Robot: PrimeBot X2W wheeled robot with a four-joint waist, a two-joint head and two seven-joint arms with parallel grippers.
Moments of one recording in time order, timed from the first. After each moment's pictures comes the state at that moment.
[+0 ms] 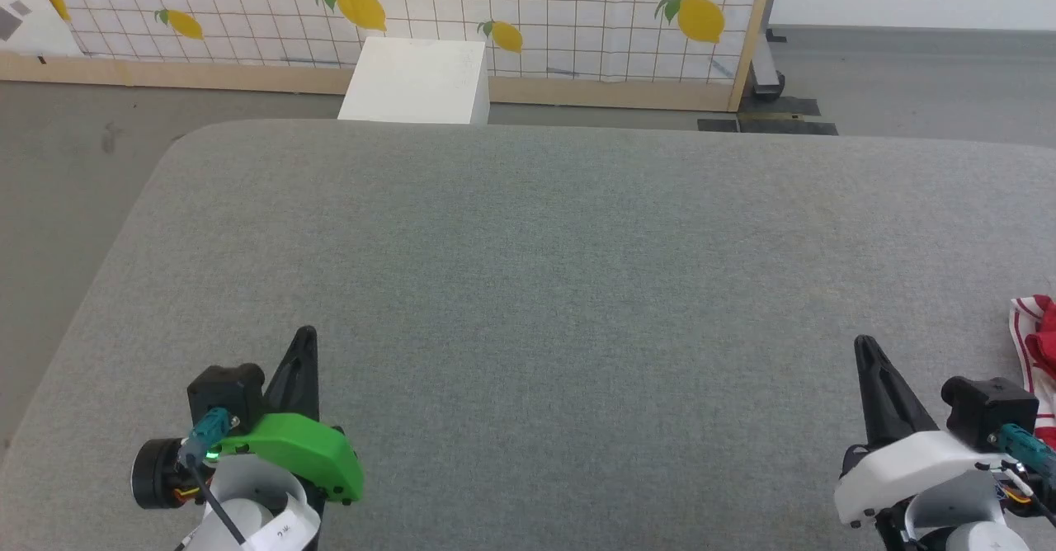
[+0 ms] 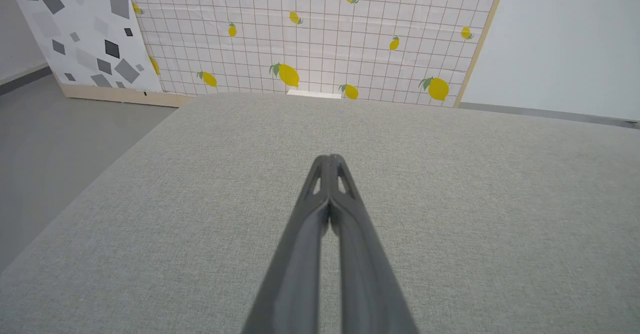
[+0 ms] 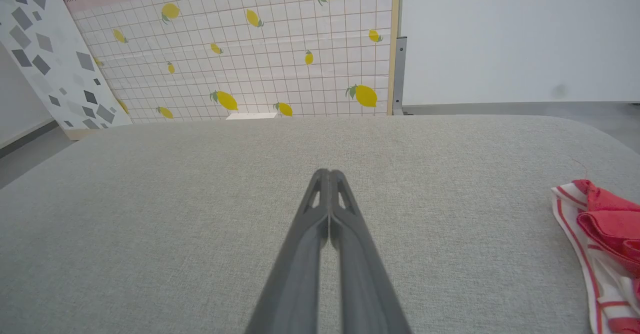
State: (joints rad) left arm -0.12 0.26 -0.24 0.19 -0.39 0.10 -0.13; right arm 0.01 -0.05 -0.10 0.11 0.15 0.13 -0.04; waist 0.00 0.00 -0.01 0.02
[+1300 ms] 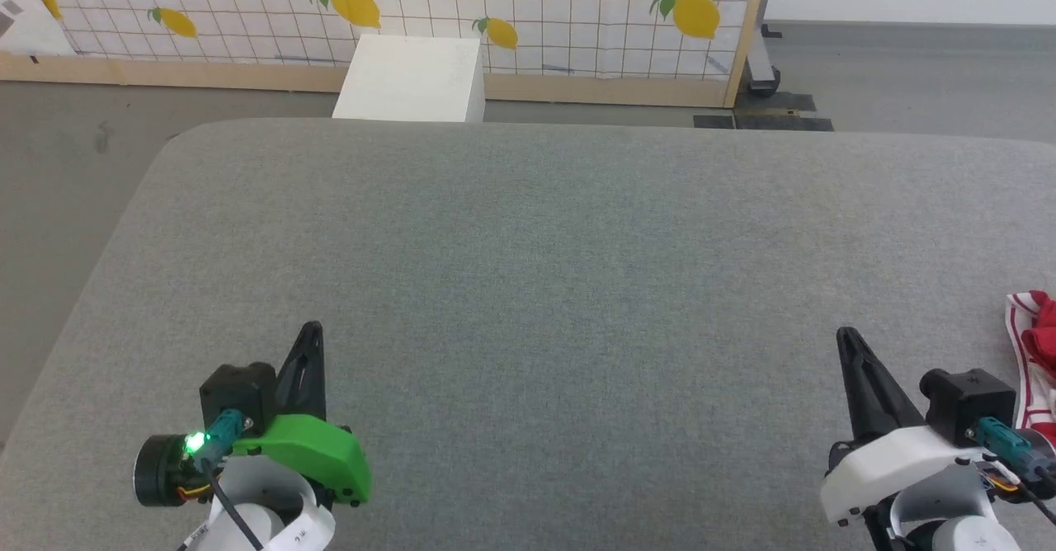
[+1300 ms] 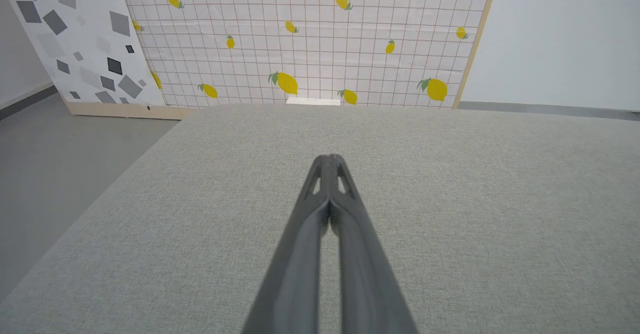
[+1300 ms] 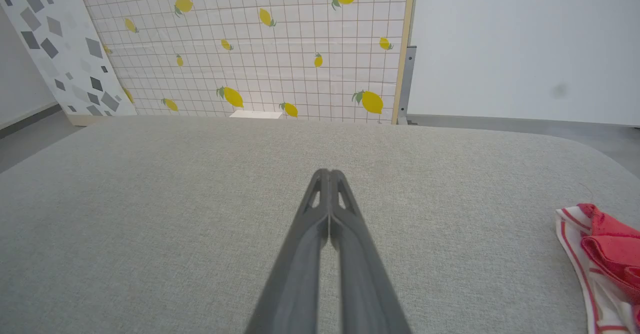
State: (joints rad) left arm -0.08 0.18 -0.14 0.12 -0.23 0.06 -0.08; right arm 0.01 -0.05 -0.06 0.07 0.09 0.13 -0.02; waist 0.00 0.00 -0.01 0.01
